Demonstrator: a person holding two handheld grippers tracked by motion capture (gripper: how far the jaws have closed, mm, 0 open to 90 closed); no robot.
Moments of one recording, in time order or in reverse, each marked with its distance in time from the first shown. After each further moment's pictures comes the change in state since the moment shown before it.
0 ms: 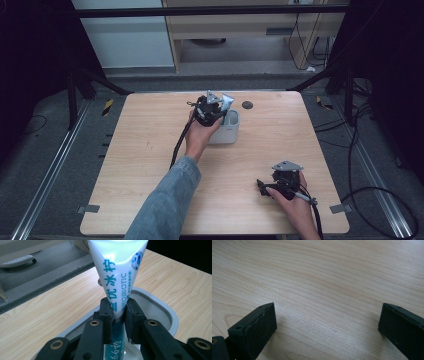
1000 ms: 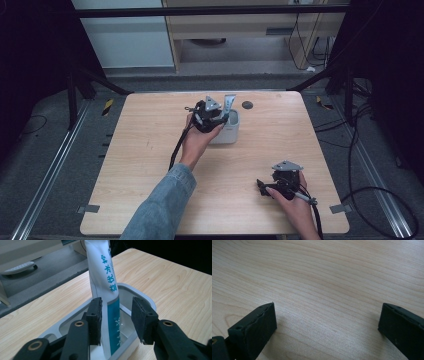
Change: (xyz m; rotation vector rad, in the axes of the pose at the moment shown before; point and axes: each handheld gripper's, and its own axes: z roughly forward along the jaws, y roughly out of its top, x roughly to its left) left arm -0.015 -0.006 -0.025 -0.018 0.000 0.054; right arm 0.000 0.000 0.000 0.000 0.000 0.001
